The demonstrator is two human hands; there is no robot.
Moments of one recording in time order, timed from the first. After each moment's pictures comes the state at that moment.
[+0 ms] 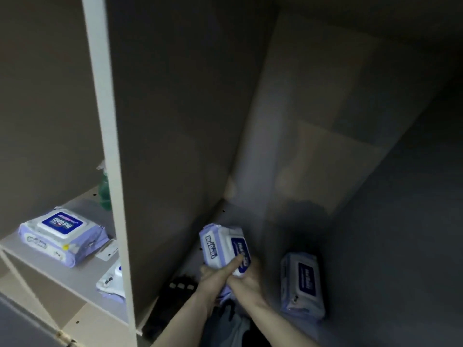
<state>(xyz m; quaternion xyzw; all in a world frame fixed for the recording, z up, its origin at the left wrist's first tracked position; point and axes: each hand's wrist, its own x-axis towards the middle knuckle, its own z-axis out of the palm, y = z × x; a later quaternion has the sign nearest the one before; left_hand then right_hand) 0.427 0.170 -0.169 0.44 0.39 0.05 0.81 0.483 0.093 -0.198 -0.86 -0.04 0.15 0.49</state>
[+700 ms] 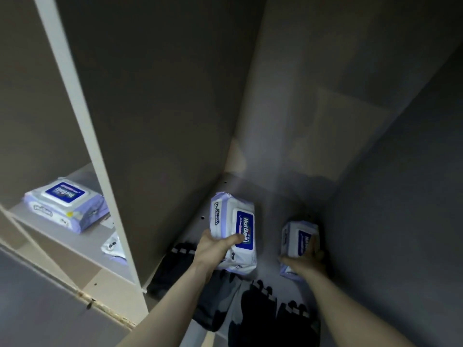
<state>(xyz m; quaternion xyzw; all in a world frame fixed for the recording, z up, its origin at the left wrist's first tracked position) 0.412 0.168 -0.167 0.57 0.35 0.06 0.74 0.566 -0.049 -0.209 -0.96 0.09 0.20 0.16</state>
